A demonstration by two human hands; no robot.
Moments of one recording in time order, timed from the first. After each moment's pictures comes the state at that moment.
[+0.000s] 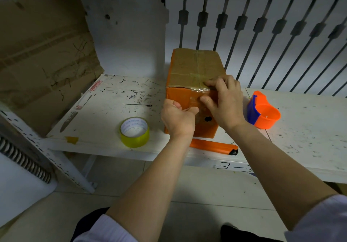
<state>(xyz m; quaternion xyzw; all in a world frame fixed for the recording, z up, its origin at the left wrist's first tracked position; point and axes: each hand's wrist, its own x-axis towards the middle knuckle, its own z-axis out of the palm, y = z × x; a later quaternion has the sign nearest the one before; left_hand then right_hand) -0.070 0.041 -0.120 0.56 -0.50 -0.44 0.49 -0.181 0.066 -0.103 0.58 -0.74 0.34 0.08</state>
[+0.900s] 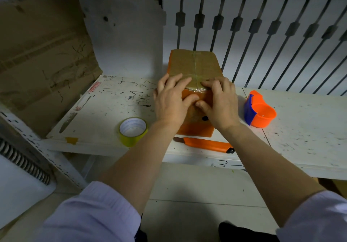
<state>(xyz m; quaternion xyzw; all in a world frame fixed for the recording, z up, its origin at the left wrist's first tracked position) -0.054 0.009 -0.106 0.45 -0.80 -0.12 0.38 -0.176 0.068 -0.106 0.58 -0.74 0.33 0.10</state>
